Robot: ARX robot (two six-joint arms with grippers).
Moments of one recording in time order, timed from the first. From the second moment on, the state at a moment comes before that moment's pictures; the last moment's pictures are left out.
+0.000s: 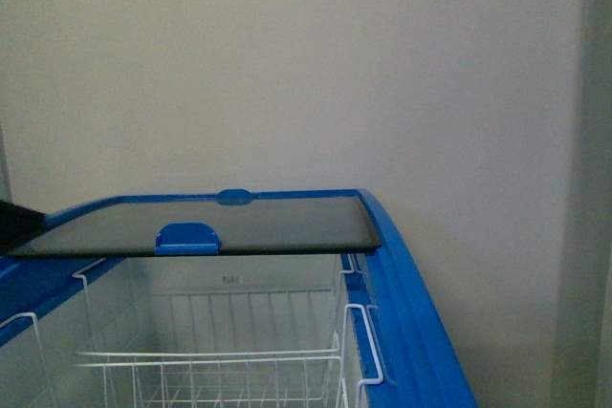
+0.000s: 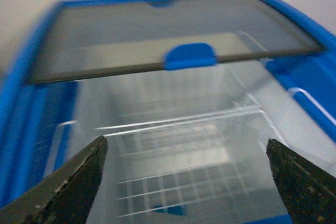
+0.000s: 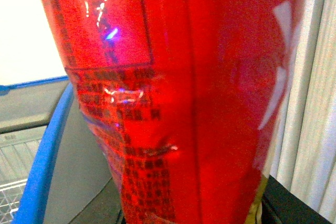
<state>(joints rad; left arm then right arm) 0.02 1.17 0.69 0.34 0.23 0.07 0.34 0.30 0.31 0.16 0.65 0.02</state>
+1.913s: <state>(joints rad) 0.00 0.01 0.01 0.00 0.00 0.00 0.56 2.32 1.90 -0.26 0.11 -0.85</state>
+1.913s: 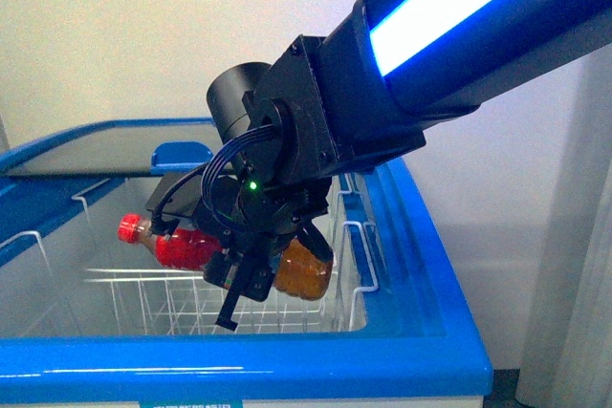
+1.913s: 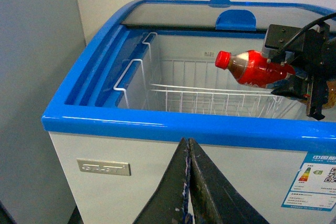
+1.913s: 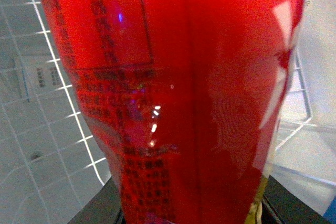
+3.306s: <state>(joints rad) 0.00 0.01 0.01 0.00 0.00 0.00 0.45 1.87 1.60 -0.09 0.07 -0.44</state>
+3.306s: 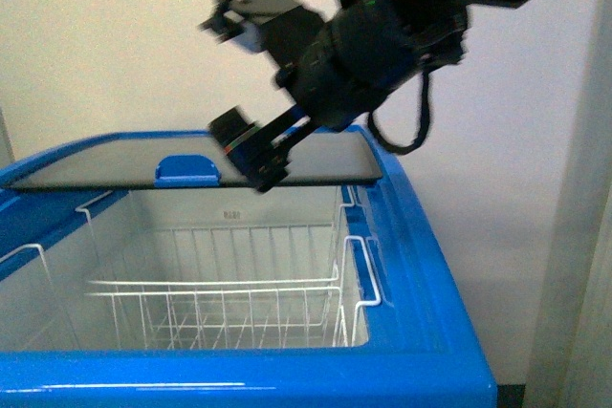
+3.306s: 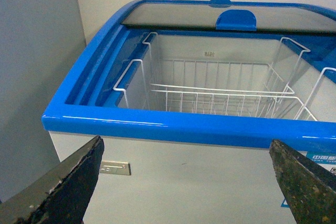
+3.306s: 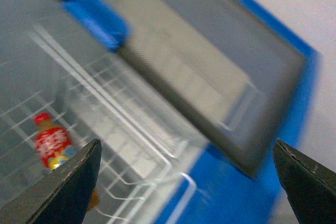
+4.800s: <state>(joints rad) 0.00 0.00 0.01 0.00 0.00 0.00 0.00 0.05 0.06 -0.01 0.00 0.00</state>
